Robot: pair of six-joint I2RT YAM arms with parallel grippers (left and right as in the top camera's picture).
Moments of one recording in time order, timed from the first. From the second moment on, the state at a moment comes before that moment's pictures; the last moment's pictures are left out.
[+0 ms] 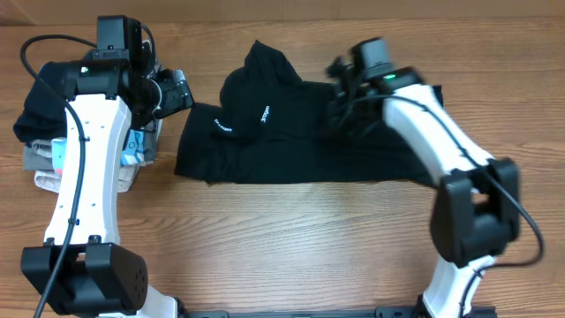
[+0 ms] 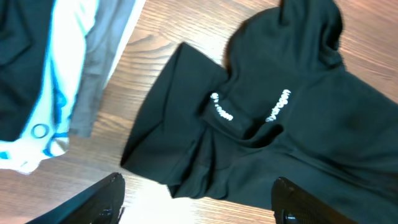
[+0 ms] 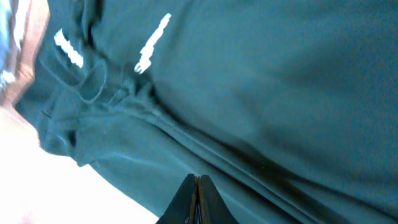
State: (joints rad) left arm 0.04 1.72 1.71 -1.15 0.12 -0.37; right arm 0.33 2.01 1.58 -0.77 -0.41 0.13
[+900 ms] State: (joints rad) left arm 0.13 1.72 1.71 -1.19 0.03 -0.39; right arm 0.53 2.15 1.57 -0.52 -0.41 0.25
